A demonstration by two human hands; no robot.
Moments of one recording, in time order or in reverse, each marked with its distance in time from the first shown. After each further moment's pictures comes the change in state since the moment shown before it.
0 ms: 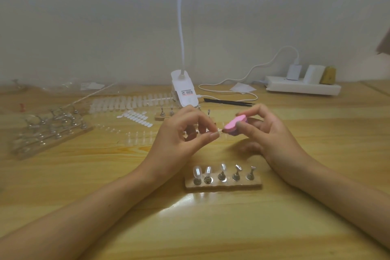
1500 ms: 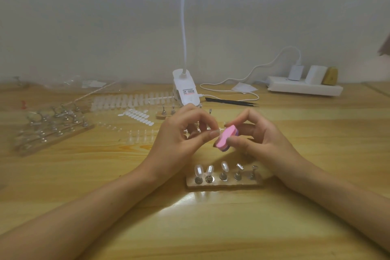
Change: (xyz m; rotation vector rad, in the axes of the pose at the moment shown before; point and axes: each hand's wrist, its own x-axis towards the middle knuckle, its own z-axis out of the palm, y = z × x) left_hand 0.000 0.001 0.001 0.027 0.020 0.003; right_hand -0.003 0.000 0.005 -0.130 -0.055 -0.065
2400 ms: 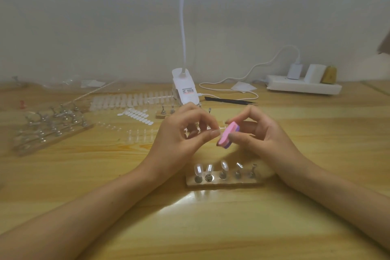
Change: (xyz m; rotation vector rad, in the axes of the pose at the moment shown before) left_hand -0.001 0.004 0.001 -0.007 0.005 -0.005; right_hand 0.000 -0.001 -0.001 -0.027 0.057 0.000
